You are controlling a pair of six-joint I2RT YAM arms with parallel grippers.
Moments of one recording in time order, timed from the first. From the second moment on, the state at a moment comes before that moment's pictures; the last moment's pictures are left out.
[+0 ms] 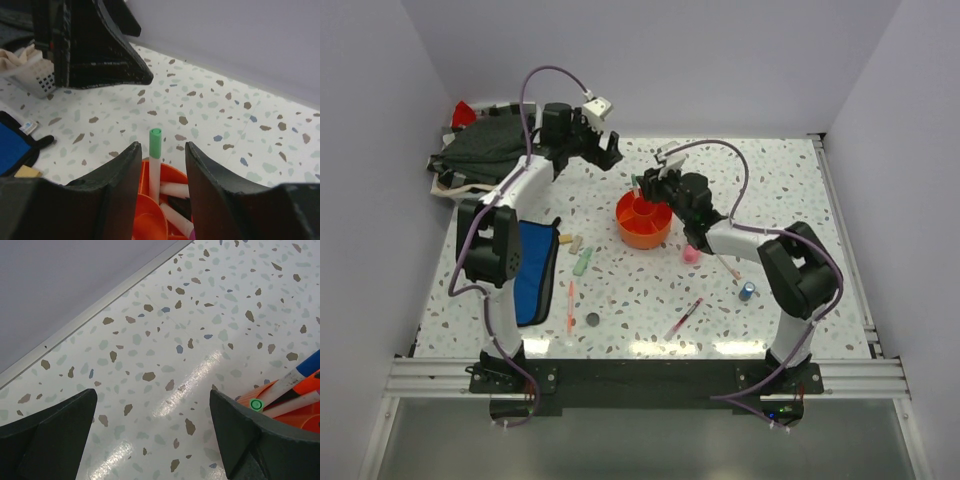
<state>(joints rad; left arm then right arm) -0.23 2.04 1.70 -0.12 0.48 0.21 0.59 1.85 1.06 0.75 0.02 0.07</state>
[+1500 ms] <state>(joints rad) -0.90 2.37 2.16 -0.96 0.60 1.50 -0.17 1.30 1.18 -0.69 -0.02 0.16</state>
